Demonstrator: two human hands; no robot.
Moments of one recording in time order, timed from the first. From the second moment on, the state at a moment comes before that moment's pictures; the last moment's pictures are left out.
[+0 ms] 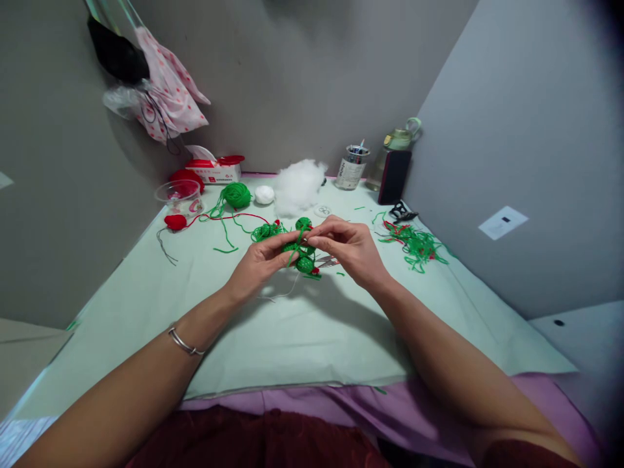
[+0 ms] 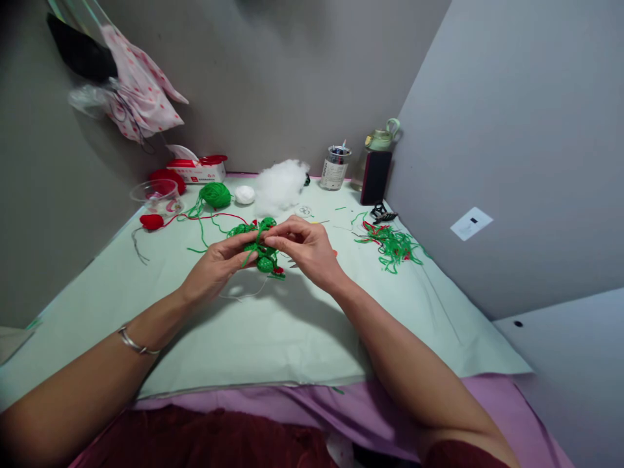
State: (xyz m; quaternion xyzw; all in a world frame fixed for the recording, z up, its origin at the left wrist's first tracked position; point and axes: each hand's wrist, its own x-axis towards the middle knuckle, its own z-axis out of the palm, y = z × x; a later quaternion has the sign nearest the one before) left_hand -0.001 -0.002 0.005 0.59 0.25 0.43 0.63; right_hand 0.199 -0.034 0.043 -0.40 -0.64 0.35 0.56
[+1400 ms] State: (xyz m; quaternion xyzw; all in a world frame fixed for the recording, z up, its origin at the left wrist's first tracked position) left_hand -0.002 -0.006 0.018 0.61 0.23 0.49 0.58; right_hand 0.200 -0.034 0.040 -0.32 -0.64 0.53 0.46
